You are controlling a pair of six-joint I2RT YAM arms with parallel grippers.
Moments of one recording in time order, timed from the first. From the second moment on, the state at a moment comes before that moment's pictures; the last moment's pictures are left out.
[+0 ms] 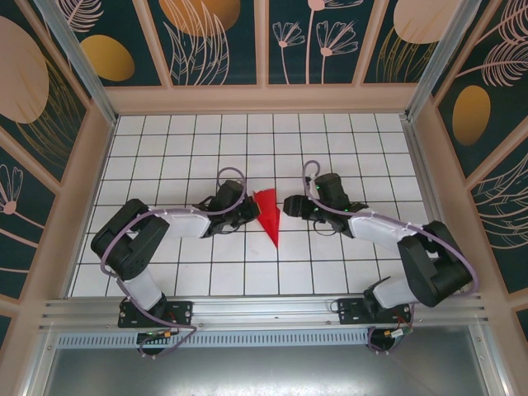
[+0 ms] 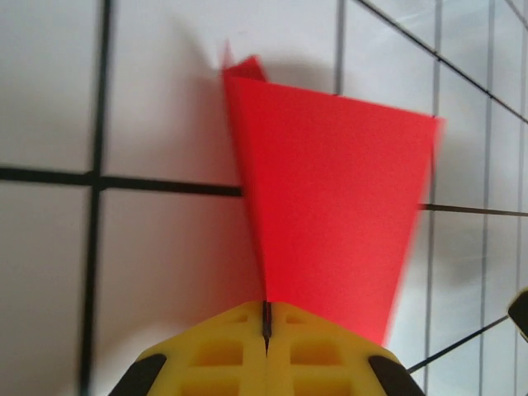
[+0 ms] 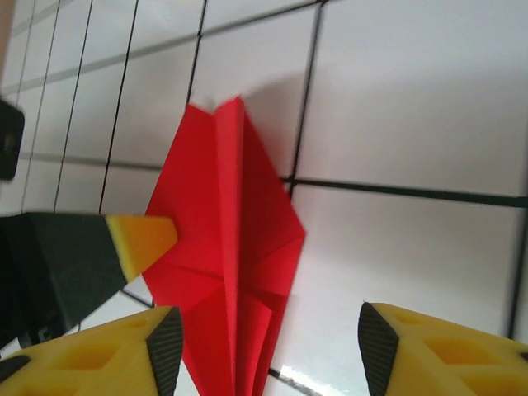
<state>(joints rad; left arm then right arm) -0.67 1.71 0.73 0.22 0.14 -0.99 0.55 1.43 0.64 0.05 -0.31 0.60</state>
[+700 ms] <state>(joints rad) -0.66 1.67 0.66 0.26 0.13 -1.01 0.72 1.63 0.80 0.02 -0.29 0.55</state>
